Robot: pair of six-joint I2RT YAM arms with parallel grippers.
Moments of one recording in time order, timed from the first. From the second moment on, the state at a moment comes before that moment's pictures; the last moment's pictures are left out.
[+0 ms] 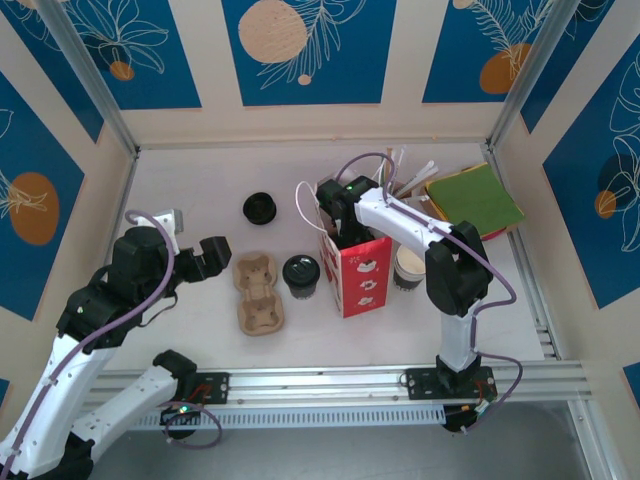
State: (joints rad) left arm -0.49 0.71 1.12 -1.01 -0.11 -0.58; right arm 0.67 1.92 1.60 -1.33 -0.03 0.45
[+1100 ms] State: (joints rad) left arm -0.49 0.71 1.12 -1.01 -0.11 -0.58; right arm 0.68 1.92 1.62 -1.34 -0.03 0.46
